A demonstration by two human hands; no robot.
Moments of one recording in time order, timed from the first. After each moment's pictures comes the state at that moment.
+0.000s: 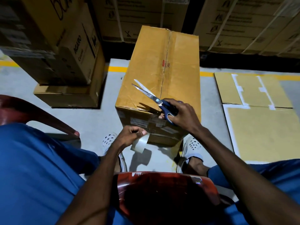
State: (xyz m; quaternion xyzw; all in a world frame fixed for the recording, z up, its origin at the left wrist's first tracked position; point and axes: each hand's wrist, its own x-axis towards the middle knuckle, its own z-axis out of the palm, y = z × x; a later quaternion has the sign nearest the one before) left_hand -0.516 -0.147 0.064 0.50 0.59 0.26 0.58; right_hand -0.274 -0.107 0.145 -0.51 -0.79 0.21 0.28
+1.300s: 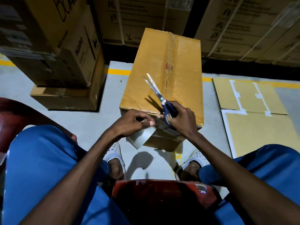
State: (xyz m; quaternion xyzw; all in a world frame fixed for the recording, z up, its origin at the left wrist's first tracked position) left_hand -0.529 -0.115 0.170 0.63 0.49 0.24 0.56; right_hand -0.297 -0.099 0.139 -0.62 -0.72 0.15 0.27
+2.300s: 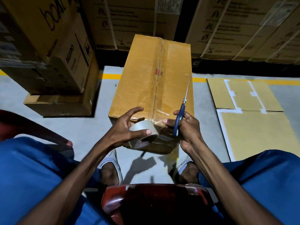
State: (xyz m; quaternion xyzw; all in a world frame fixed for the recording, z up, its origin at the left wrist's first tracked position) left_hand -0.508 -0.133 0.185 0.56 0.49 0.31 0.59; right_hand -0.293 -0.137 0.192 -0.63 -0.21 0.57 0.49
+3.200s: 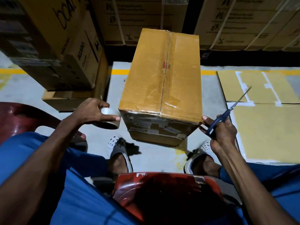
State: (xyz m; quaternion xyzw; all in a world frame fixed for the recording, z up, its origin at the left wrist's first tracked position) left_hand -0.633 -0.090 0.193 0.76 0.58 0.10 0.28; right_hand -0.225 -0.166 0.176 -0.63 -0.08 0.48 0.61
